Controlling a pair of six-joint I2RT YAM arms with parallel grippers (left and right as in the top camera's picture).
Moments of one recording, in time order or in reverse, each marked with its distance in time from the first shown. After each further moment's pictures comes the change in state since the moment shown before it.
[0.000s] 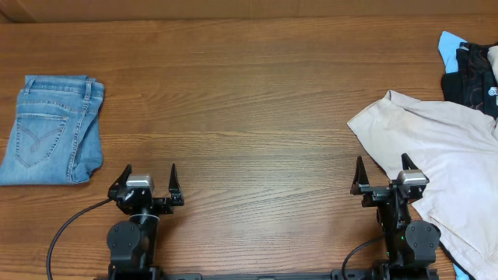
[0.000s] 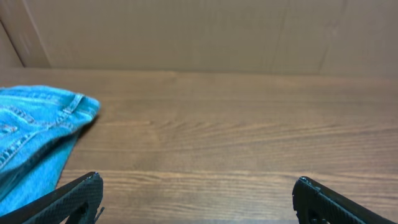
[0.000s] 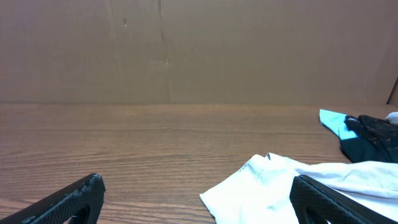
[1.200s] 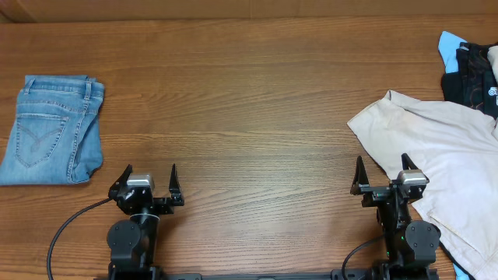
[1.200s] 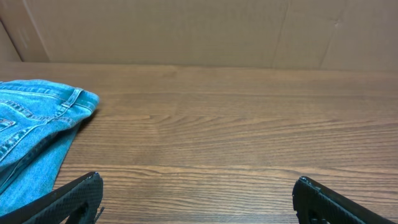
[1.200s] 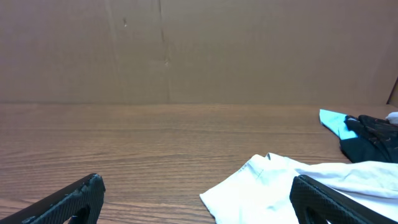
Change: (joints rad) left arm 0.000 0.014 0.000 0.000 0.000 0.000; right arm 0.000 0.000 0.000 0.000 0.000 0.000
